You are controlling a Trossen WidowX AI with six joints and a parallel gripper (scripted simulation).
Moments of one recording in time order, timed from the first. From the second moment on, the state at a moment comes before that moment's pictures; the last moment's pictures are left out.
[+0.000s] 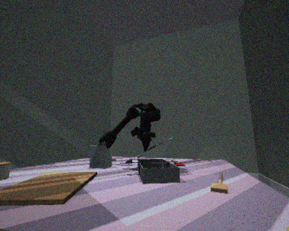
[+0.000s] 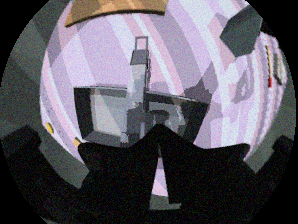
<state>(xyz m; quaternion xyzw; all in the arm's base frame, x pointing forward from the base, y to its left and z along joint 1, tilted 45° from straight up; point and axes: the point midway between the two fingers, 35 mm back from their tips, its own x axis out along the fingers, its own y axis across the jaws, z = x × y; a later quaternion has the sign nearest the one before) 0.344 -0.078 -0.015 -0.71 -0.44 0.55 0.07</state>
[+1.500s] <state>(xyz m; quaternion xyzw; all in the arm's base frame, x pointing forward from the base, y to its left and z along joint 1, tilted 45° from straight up) 0.357 -0.065 -0.049 -0.71 -0.43 0.55 0.07</state>
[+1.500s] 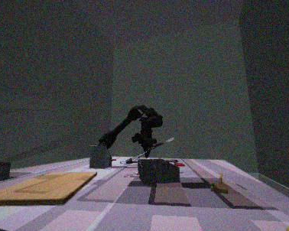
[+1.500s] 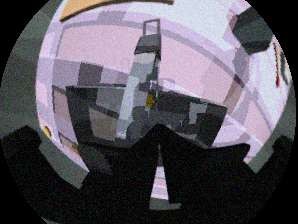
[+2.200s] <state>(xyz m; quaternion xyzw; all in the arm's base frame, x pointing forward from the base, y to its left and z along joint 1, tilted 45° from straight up) 0.375 -0.086 -0.065 -0.71 -0.43 0.55 0.07</state>
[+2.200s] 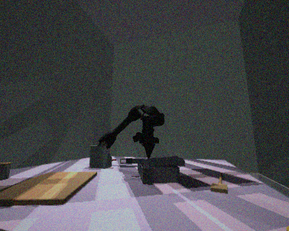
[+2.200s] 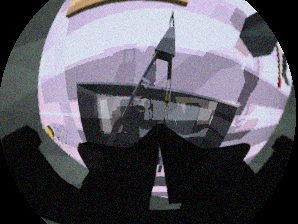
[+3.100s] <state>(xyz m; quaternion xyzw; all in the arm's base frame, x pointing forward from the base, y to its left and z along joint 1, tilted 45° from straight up) 0.388 -0.103 -0.085 -0.71 -0.43 0.55 0.07</state>
